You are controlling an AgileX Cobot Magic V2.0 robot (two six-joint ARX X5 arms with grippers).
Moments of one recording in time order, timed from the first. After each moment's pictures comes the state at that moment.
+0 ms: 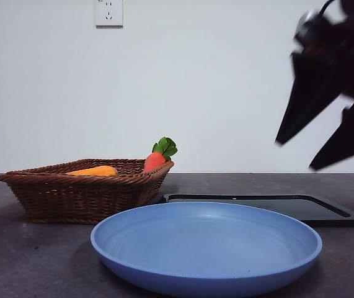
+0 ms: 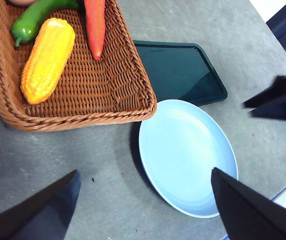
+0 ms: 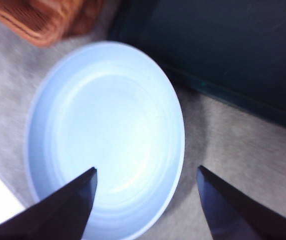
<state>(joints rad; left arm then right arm) -0.11 0.60 0.69 -0.72 0.58 -0.16 0.30 1.30 0.82 -0.59 -0.55 0.10</state>
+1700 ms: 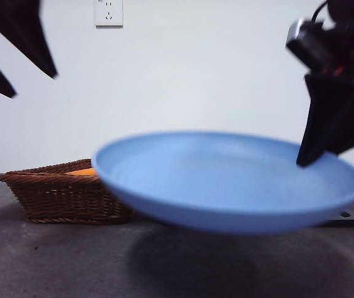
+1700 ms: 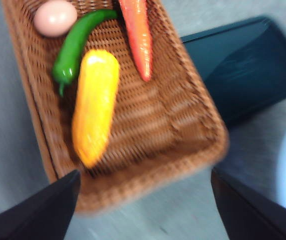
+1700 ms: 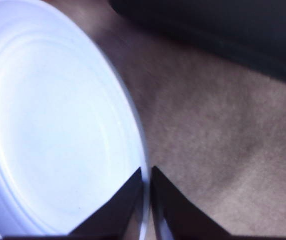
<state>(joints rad) -0.29 1.19 1.03 -0.66 0.24 0.03 0.35 1.23 0.82 -0.69 -0.51 0.11</state>
